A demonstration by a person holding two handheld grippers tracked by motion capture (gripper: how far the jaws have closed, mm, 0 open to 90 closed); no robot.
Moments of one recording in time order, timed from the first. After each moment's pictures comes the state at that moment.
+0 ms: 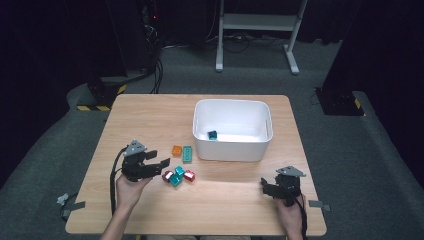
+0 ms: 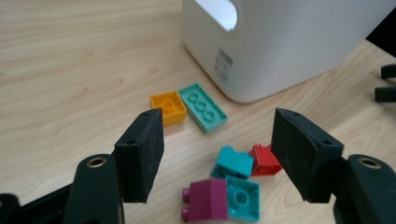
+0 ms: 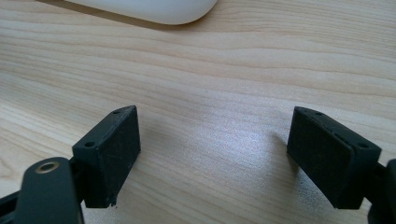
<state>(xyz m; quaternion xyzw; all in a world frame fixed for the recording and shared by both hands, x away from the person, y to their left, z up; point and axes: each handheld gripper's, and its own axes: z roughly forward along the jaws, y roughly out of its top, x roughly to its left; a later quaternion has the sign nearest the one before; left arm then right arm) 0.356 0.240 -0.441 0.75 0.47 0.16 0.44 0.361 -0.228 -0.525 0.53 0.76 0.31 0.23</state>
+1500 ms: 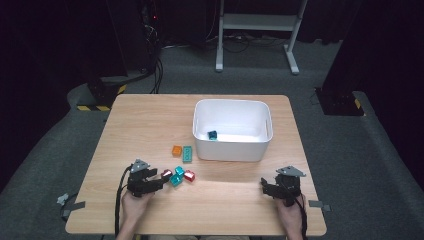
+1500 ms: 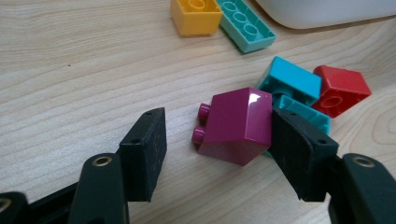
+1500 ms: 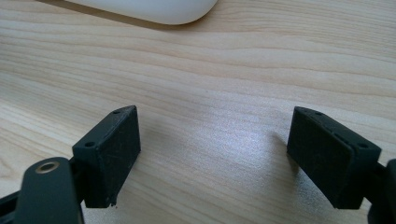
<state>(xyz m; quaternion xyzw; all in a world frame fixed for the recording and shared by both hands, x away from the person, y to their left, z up) 0.349 0.247 -0.519 0.74 0.52 0.15 0.40 0.361 -0.228 -0.524 0.53 0.76 0.31 0.23</state>
